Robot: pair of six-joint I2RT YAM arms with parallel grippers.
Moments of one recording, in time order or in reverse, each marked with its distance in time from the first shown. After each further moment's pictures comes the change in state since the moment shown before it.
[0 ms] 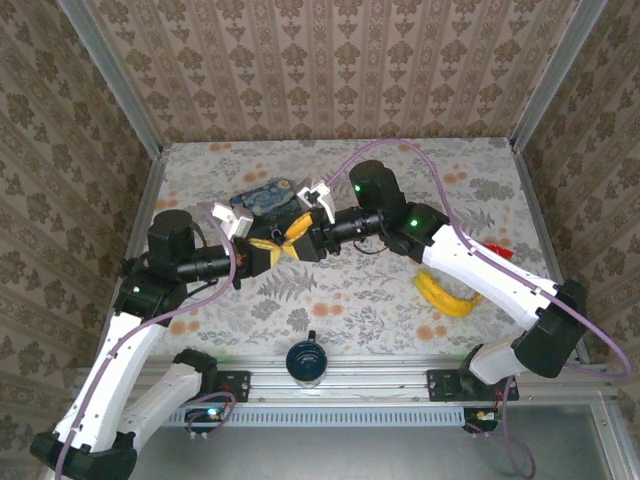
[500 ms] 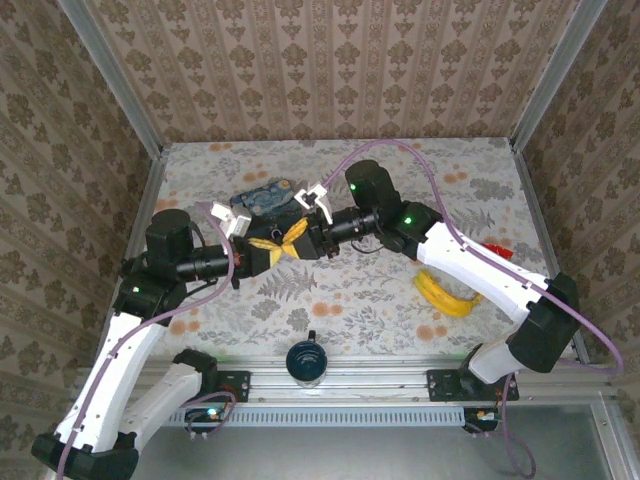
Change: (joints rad) left arm 0.013 -0.001 -0.001 0.017 0.046 -0.026; right arm -0.021 0.031 -0.001 0.016 -0.079 -0.011
